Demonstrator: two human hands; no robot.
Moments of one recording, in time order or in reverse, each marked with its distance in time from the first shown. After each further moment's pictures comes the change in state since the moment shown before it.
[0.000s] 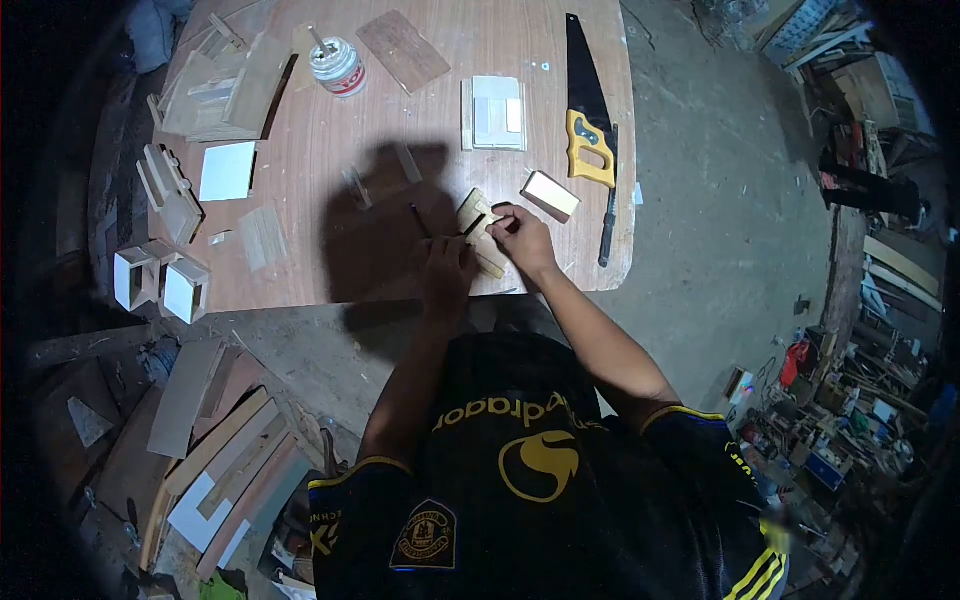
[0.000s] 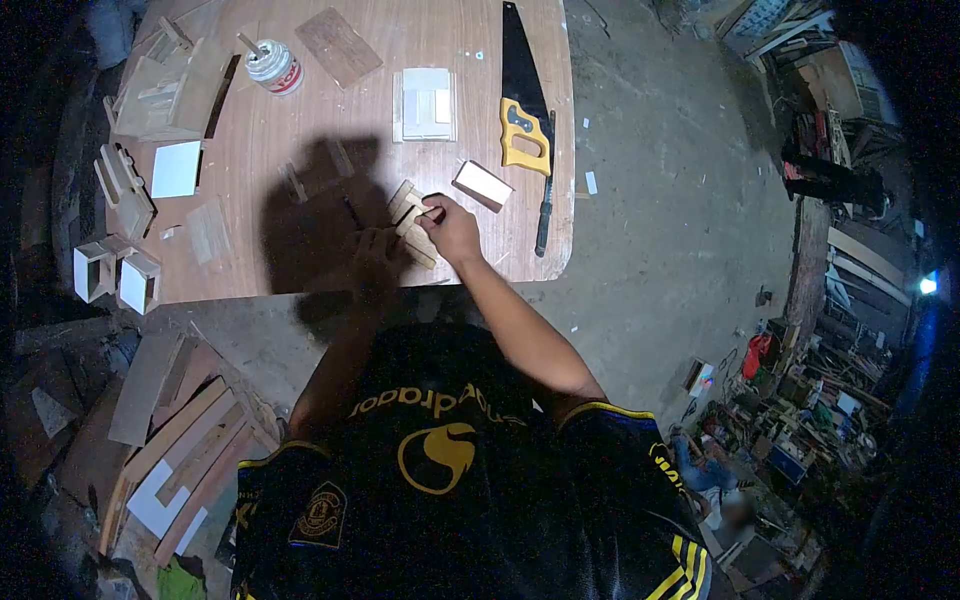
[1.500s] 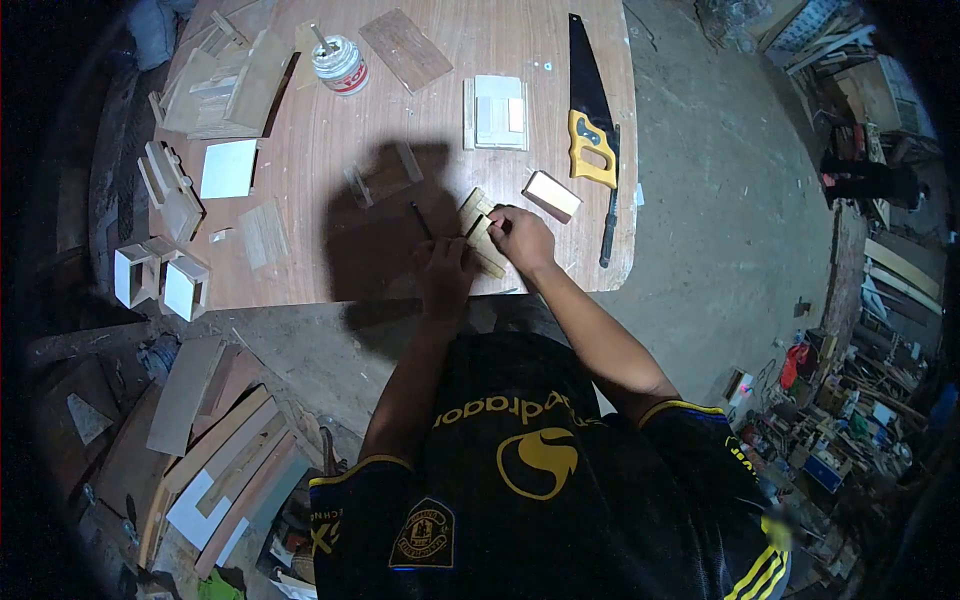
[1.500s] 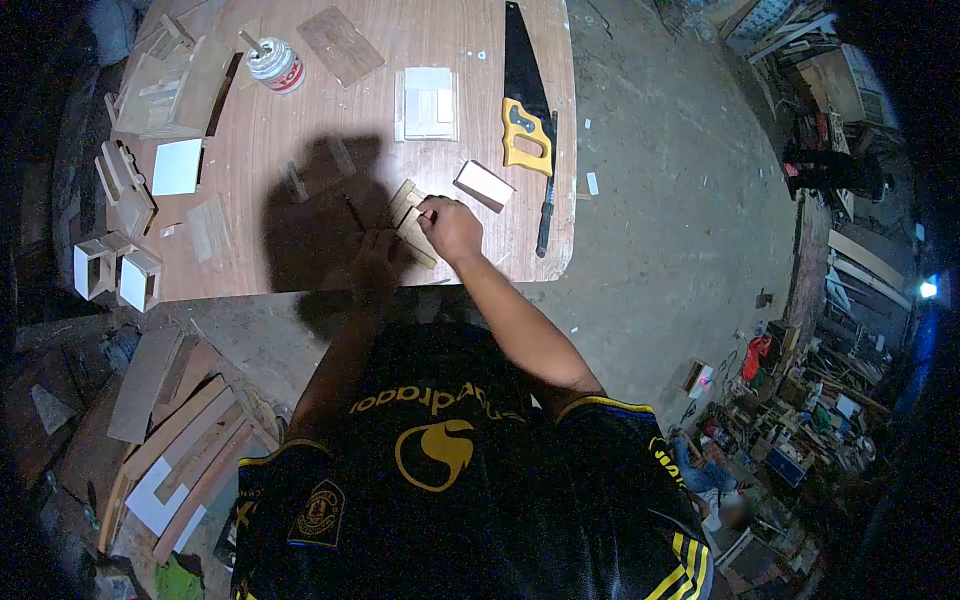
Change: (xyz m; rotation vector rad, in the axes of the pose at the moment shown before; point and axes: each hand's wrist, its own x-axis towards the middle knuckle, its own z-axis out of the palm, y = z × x) left_hand -0.009 -0.015 0.017 -0.009 -0.029 0.000; right_hand -0.003 -0.024 -0.005 -0.401 -0.018 -0.088
